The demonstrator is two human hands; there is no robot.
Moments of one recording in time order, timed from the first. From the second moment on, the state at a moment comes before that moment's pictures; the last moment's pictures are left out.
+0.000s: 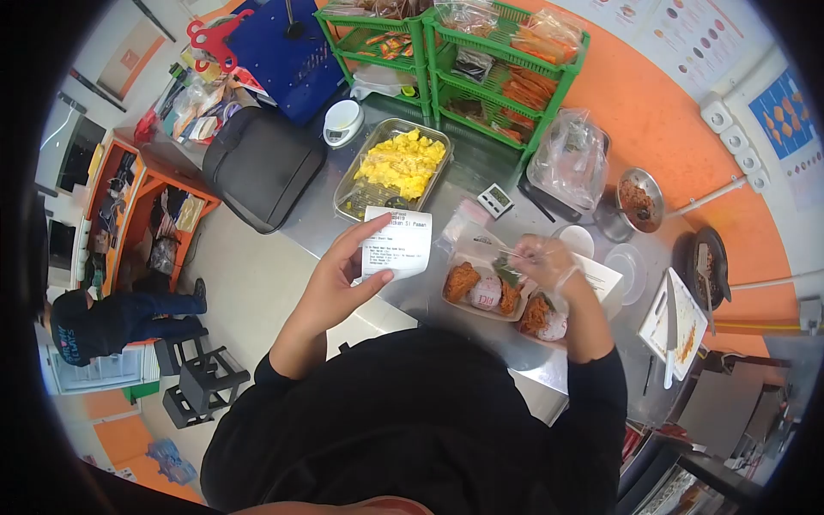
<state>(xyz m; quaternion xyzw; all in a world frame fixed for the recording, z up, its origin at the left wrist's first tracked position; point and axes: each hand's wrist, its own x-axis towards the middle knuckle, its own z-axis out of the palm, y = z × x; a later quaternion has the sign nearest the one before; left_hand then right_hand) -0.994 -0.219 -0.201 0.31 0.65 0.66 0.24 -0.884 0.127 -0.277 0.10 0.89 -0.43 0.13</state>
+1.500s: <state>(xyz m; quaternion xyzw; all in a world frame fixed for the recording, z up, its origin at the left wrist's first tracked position) -1.151 -0.271 -0.175 0.41 0.59 0.61 0.34 -0.974 -0.012 -0.232 0.17 0.91 -0.37 -0.10</state>
